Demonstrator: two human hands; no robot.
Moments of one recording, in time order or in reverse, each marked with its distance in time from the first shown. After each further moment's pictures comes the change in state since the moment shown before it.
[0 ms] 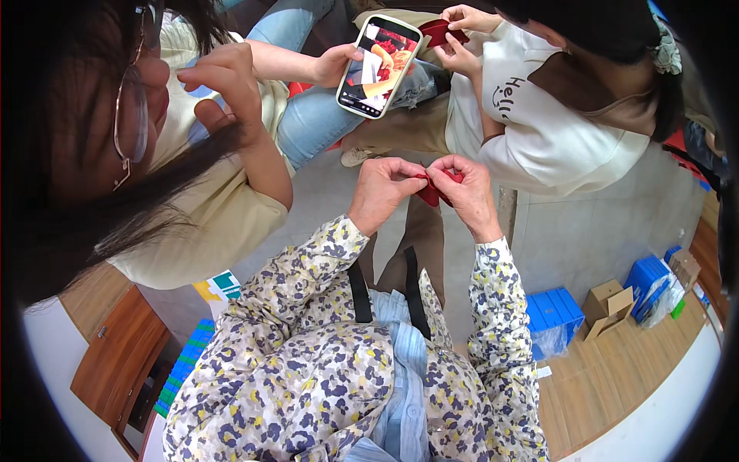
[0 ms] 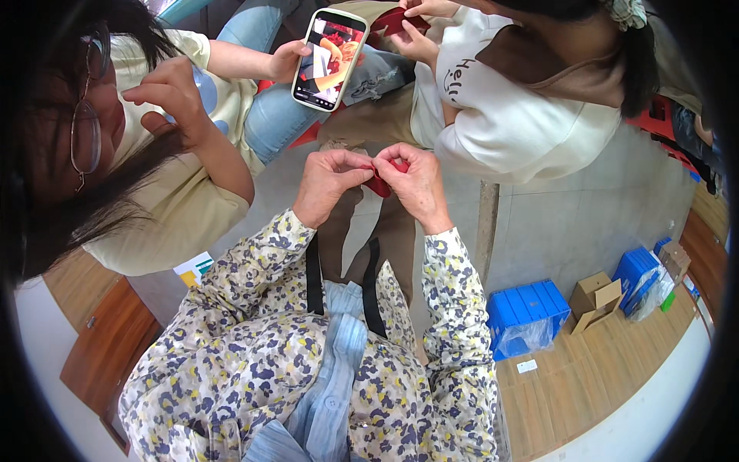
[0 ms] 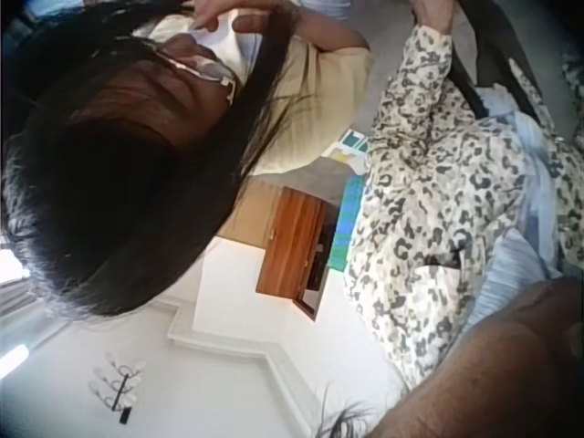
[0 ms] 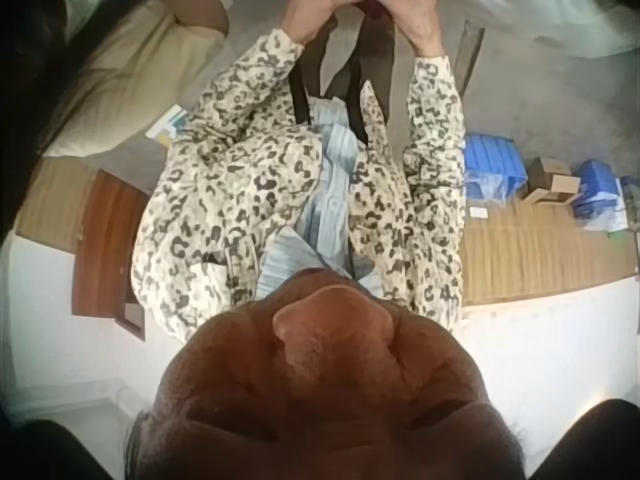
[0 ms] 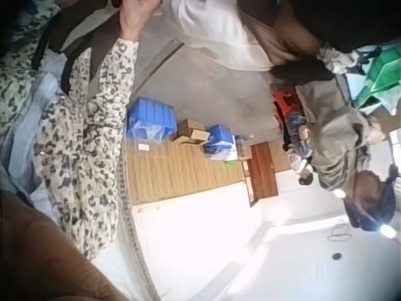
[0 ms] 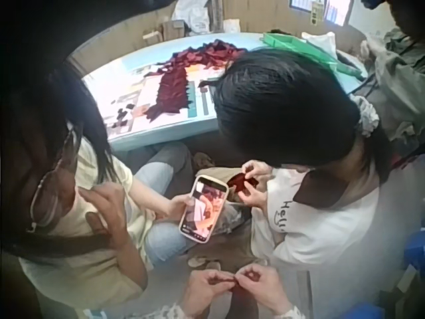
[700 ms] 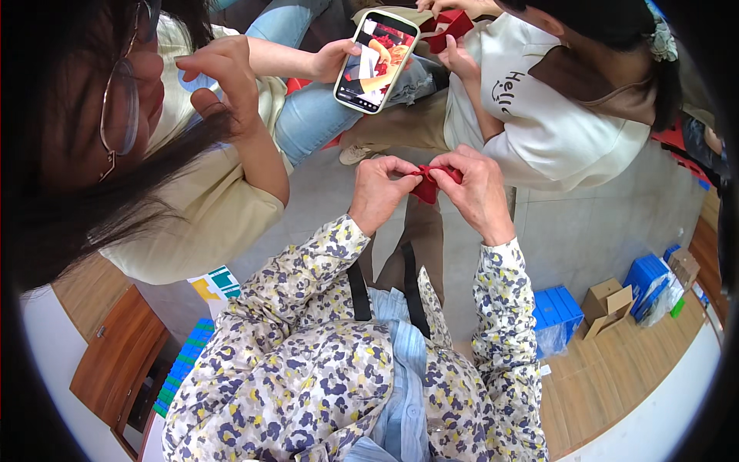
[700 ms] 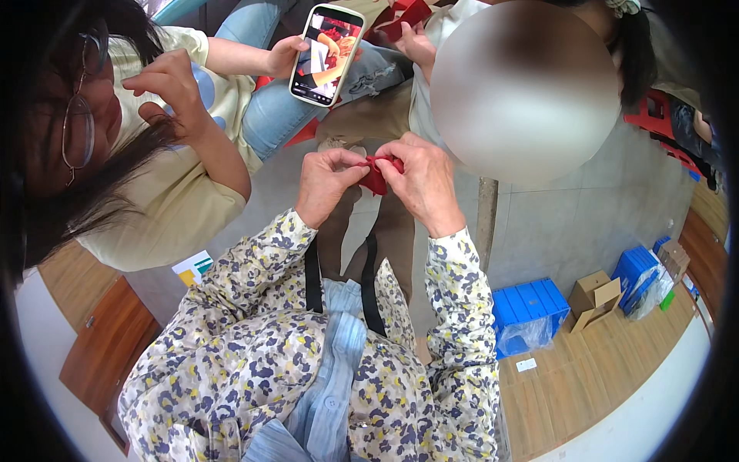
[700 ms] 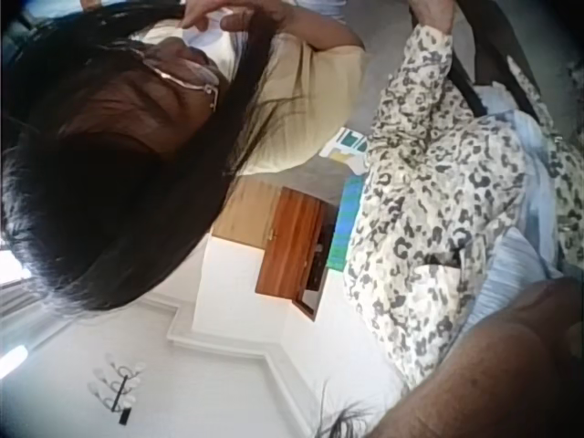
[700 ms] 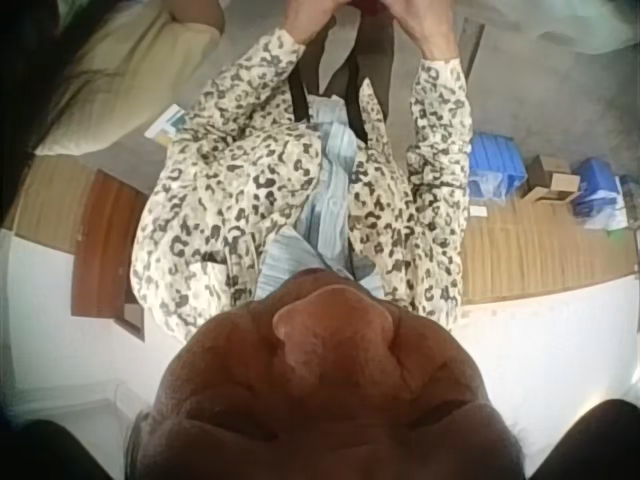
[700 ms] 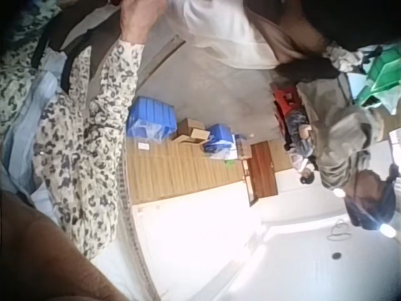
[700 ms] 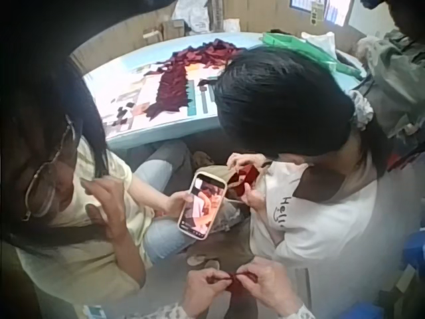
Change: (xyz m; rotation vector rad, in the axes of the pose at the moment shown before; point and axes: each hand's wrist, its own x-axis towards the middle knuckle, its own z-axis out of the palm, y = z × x) left_hand -0.009 -0.006 0.010 0.114 0.120 0.086; right_hand -0.020 -0.042 -0.011 -0.682 0.051 -0.376
